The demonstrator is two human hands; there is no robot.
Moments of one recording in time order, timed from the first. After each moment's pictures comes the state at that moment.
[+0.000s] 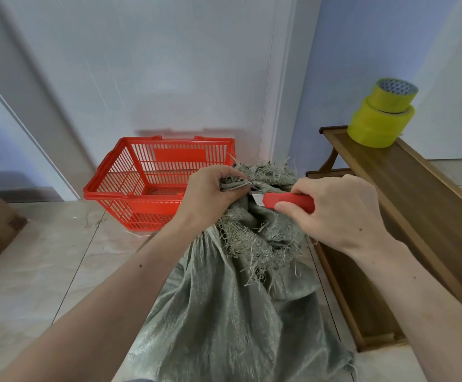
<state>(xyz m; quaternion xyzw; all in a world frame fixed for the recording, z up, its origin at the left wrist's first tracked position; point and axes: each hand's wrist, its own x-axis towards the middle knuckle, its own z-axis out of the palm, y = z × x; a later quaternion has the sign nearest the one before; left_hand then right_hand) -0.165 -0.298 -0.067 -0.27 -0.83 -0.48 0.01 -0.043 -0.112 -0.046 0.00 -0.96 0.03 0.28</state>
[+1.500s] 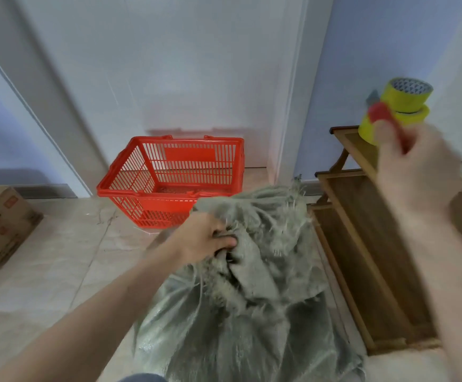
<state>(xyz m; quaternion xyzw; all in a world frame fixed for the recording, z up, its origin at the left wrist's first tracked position) -0.157 -0.342 -0.109 -0.34 -0.89 -0.28 -0.12 -0.047 -0.082 -0.017 -0.28 -0.86 0.18 0.39</state>
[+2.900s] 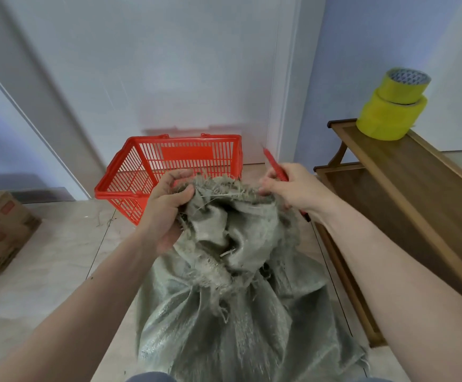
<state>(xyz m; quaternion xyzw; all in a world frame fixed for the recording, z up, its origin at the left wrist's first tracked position) -0.168 -0.365 -0.082 -0.06 -0.58 -0.79 -0.18 -0.115 -0.129 -0.062 -0.10 -0.86 0.51 0.00</state>
